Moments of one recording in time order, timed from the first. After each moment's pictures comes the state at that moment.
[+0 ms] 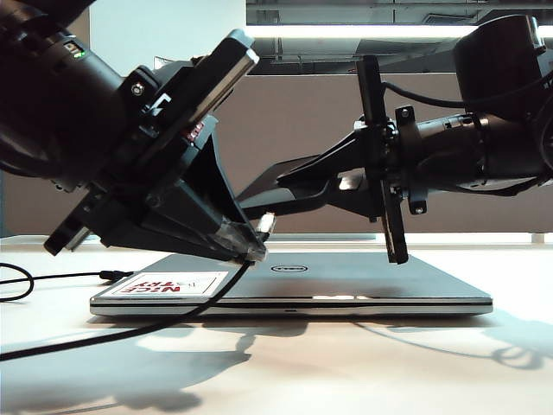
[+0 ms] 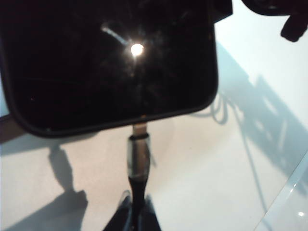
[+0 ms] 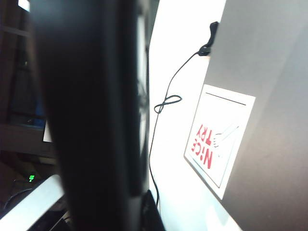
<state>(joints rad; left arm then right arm) -0.89 1.24 0.50 0.10 0.14 -0.58 0.42 1.71 0.61 0.91 -0.86 1.06</state>
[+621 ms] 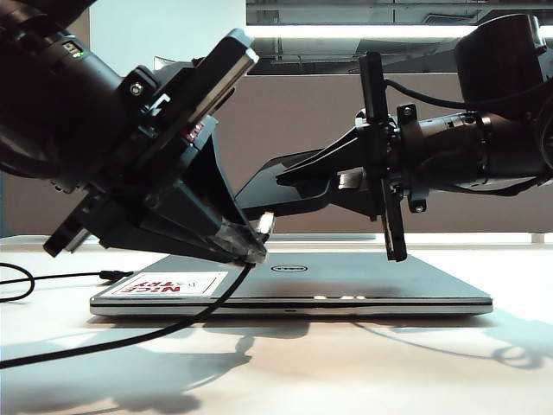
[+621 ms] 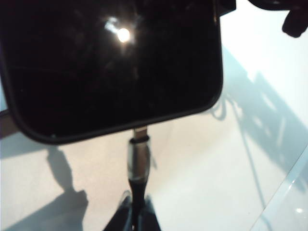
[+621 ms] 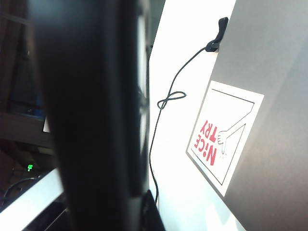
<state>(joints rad) -0.89 1.24 0.50 0.09 0.15 -0.58 0.42 1.71 0.61 0.92 -0.90 1.03</state>
